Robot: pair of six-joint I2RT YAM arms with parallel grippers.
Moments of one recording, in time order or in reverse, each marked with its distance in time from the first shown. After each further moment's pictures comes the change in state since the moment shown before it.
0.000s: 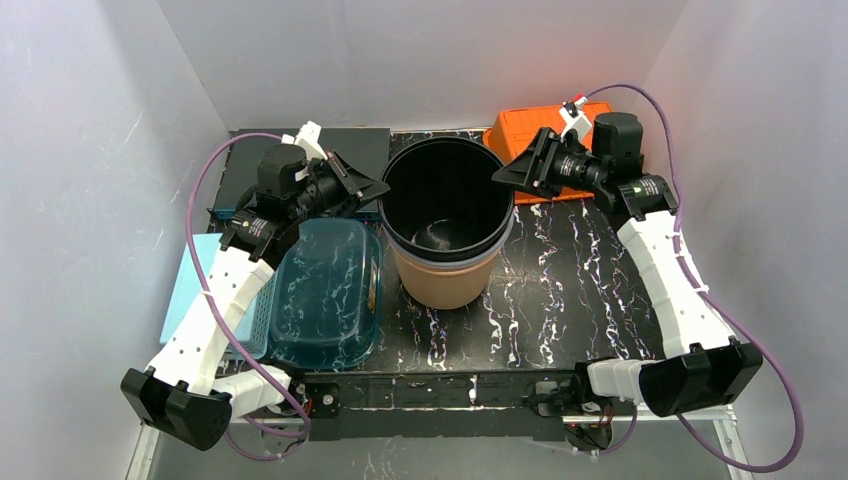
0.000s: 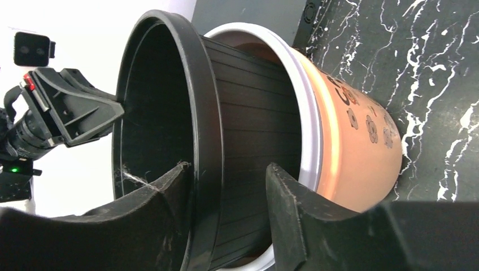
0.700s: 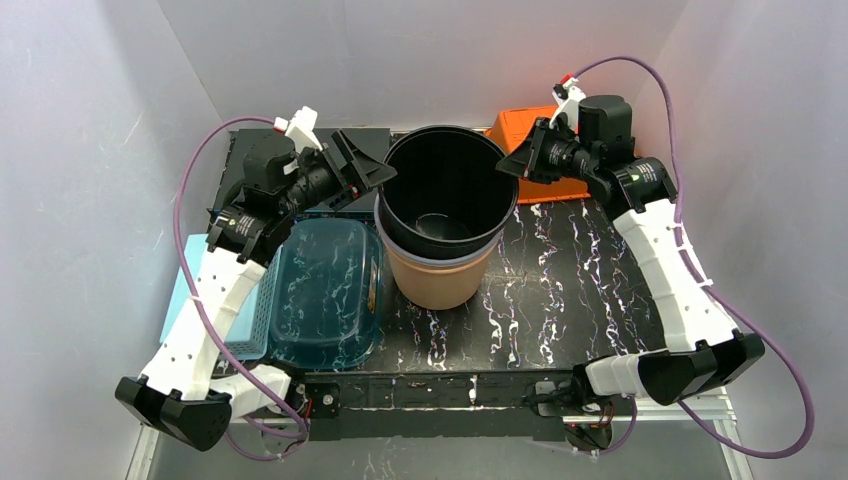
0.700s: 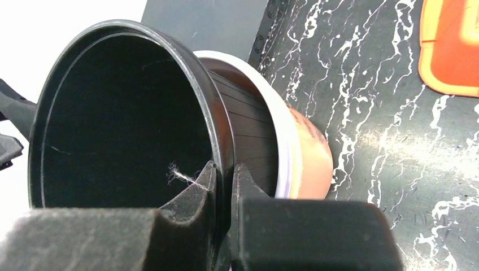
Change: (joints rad) left arm 0.001 0.004 0.103 -0.042 0.024 0.100; right arm 0.118 0.077 0.226 -0.185 0.291 -0.183
